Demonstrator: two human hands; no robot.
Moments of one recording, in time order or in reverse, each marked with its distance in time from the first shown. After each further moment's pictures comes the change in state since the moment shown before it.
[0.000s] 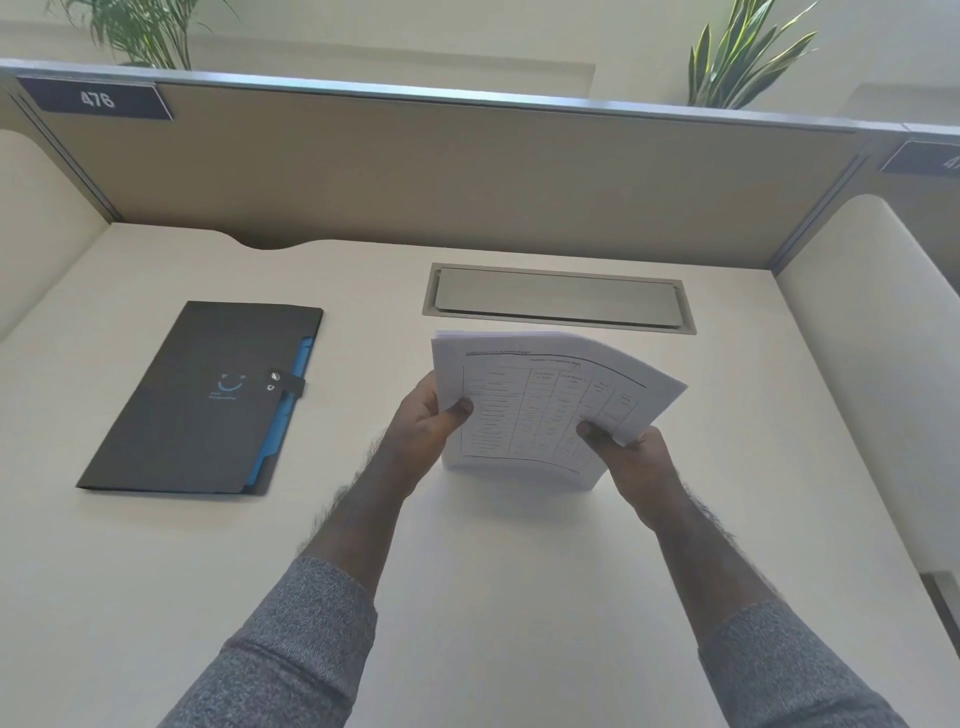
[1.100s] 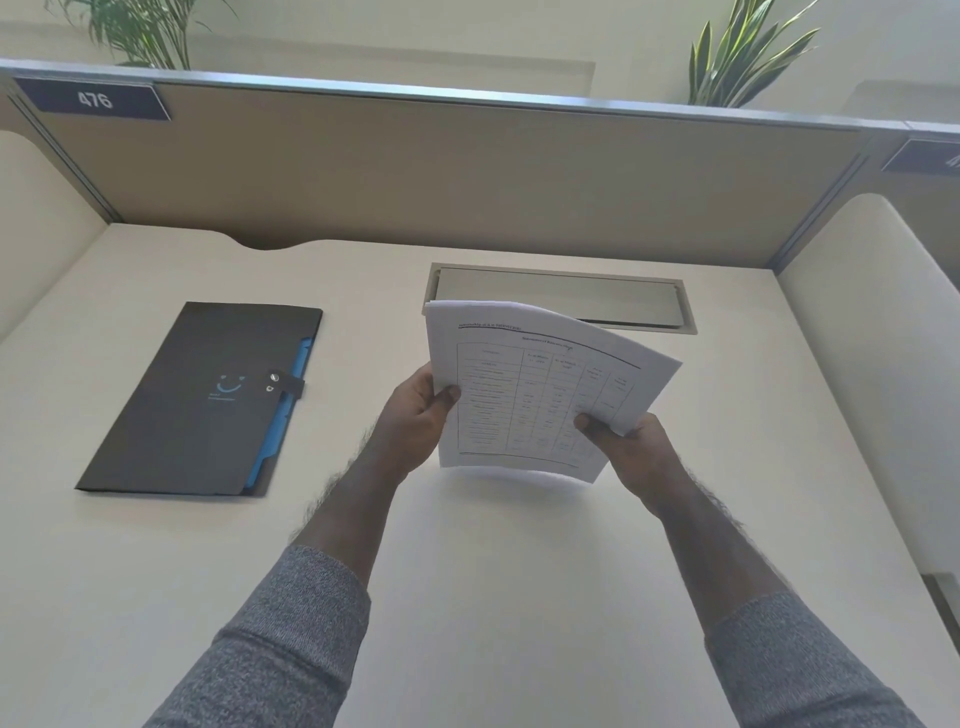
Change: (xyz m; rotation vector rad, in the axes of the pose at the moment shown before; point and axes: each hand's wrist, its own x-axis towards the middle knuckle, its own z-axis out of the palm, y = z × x) left_hand 0.013 0.001 -0.008 0.168 0.110 -0.013; right_hand 0.011 -0.009 -0.003 -0.053 -0.073 0.013
